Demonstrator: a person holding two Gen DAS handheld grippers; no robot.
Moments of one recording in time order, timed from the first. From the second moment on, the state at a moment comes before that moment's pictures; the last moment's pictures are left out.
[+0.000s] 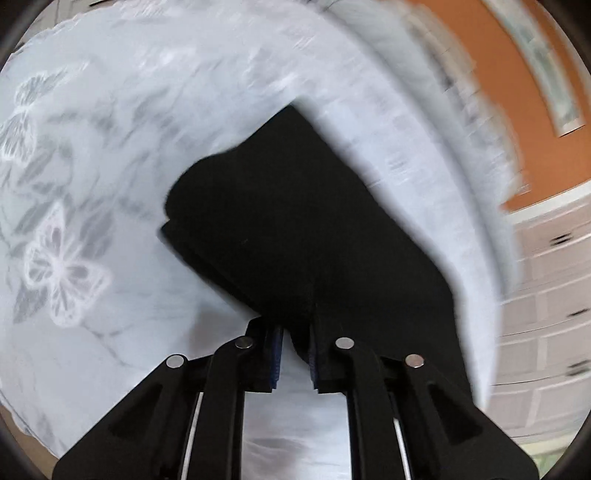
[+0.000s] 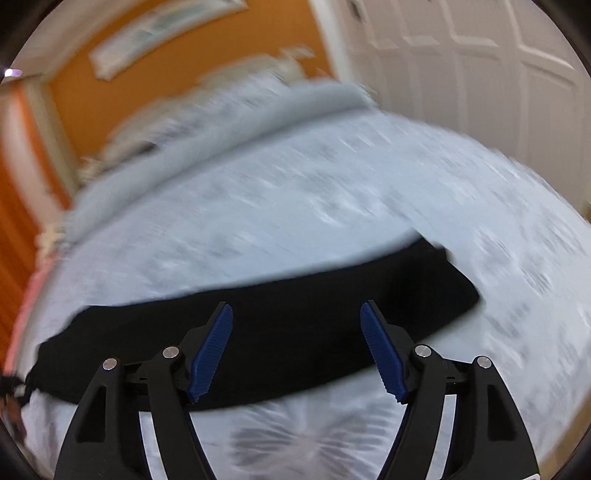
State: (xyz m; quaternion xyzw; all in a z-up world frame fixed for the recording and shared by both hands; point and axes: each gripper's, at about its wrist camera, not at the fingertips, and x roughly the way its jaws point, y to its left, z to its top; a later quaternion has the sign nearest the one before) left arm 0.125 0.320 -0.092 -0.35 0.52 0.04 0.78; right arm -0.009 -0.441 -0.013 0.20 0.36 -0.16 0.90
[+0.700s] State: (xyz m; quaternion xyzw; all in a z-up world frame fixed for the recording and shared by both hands) left arm 0.106 0.294 -0.059 -0.29 0.48 0.05 0.83; right arm -0.003 -0.470 -0.028 0.36 0.37 -0.12 0.85
